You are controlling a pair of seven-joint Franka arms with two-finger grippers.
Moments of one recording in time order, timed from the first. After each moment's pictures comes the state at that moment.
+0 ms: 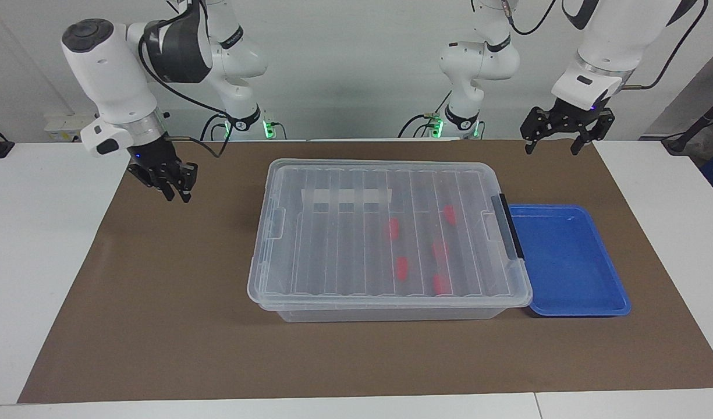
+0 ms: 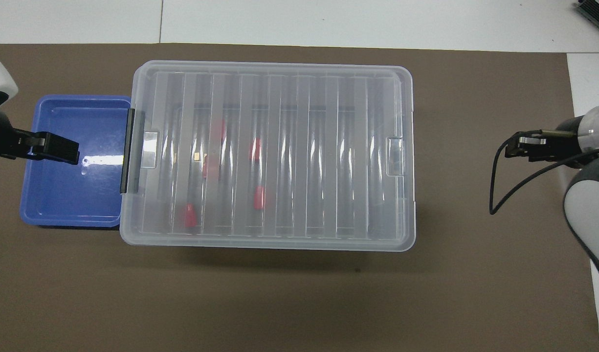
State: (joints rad) left arm -0.23 0.00 0.09 -1.51 0.04 1.51 0.01; right arm -0.03 -0.03 0.00 -1.79 0.00 1.85 0.16
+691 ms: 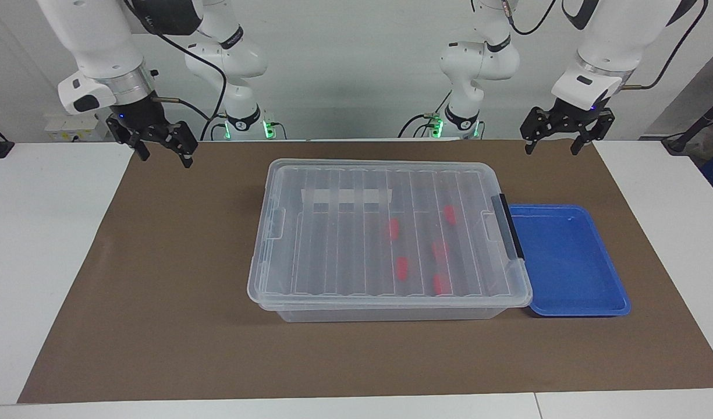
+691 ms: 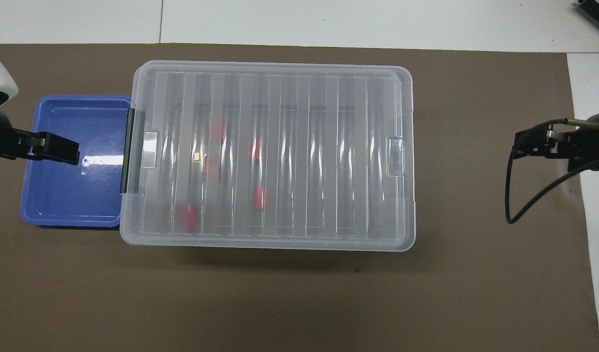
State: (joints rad) left arm -0.23 0.00 0.09 -1.51 0.04 1.51 0.01; right arm 0.02 -0.02 0.02 -1.60 -0.02 1.59 0.30
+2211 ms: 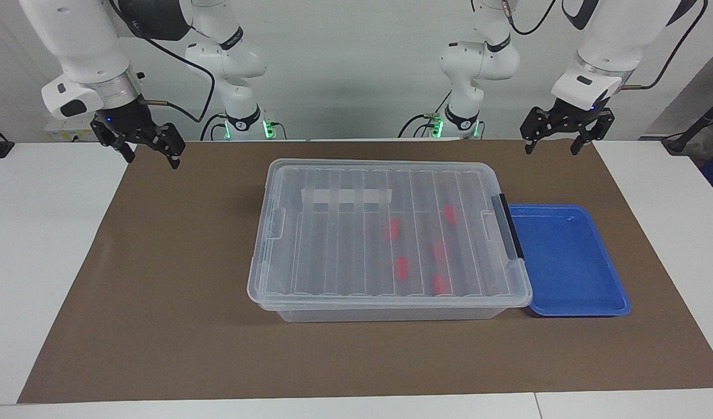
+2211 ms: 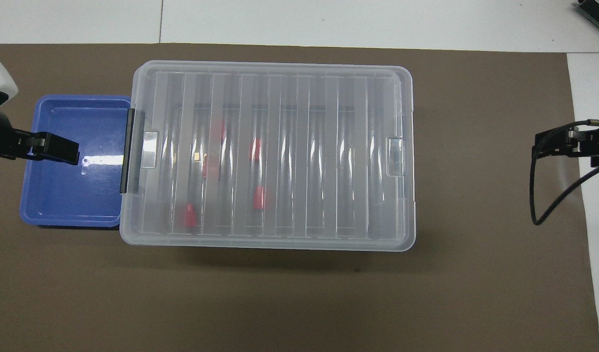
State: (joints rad) left arm -0.23 0.00 0.09 -1.51 0.04 1.51 0.01; right arm -0.03 0.01 0.02 -1.57 -0.05 1.56 0.16
